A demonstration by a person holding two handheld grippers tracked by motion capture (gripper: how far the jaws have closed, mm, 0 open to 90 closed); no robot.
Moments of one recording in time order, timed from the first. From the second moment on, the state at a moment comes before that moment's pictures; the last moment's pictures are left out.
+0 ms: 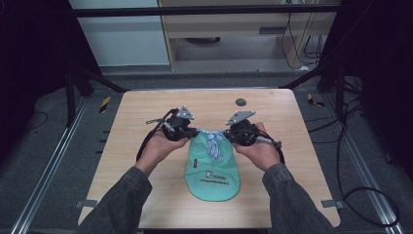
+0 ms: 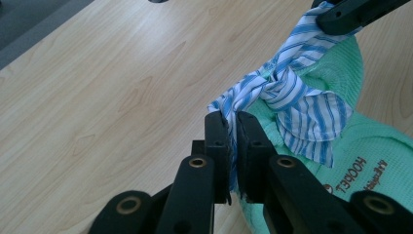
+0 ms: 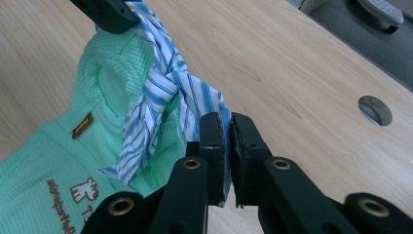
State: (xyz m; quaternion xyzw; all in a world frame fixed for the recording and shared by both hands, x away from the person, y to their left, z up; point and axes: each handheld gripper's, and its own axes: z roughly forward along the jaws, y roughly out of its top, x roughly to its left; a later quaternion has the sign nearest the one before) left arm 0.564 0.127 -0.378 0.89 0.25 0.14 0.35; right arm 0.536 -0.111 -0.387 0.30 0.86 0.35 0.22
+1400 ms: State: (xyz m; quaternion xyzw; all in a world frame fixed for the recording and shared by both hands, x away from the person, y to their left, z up) left arm 0.588 0.113 -0.347 0.89 0.23 0.18 0.34; right arm 0.560 -0.117 -0.362 0.30 0.86 0.34 0.24
